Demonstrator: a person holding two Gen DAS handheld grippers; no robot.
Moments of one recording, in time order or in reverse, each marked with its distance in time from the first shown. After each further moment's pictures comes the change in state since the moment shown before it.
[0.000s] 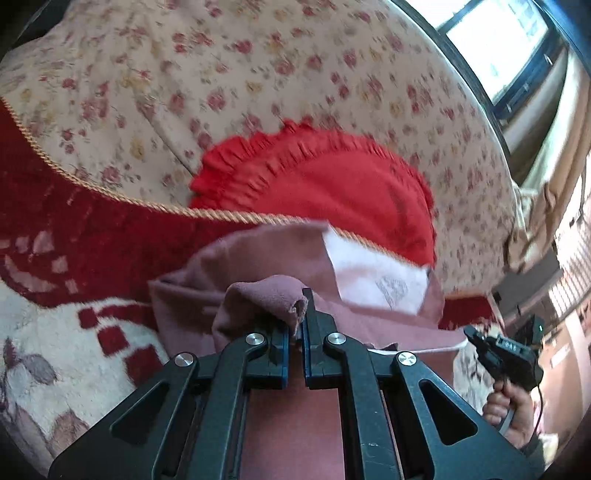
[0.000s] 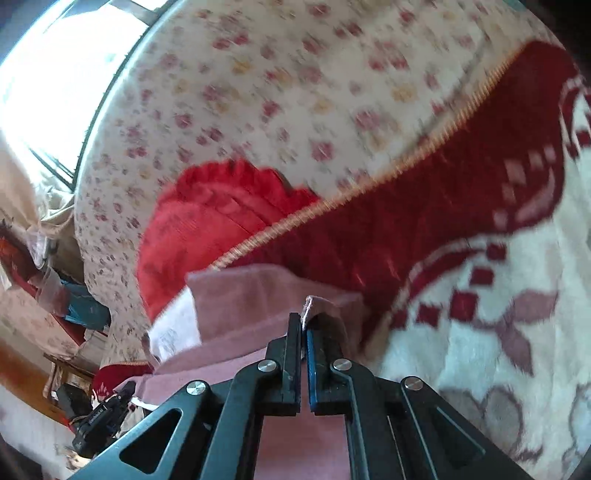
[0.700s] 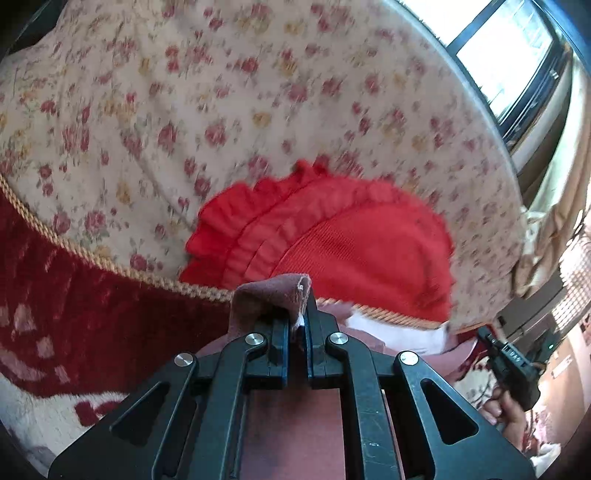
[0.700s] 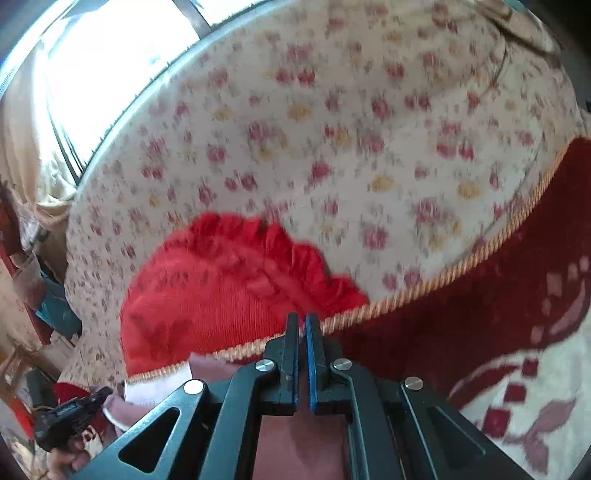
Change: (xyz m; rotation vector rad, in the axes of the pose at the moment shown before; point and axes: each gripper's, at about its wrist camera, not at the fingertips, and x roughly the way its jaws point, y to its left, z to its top) left arm 0.029 0.012 0.052 0.016 -0.070 -0.026; right arm 0.034 0.044 0.033 -0.176 -0.273 -0.063
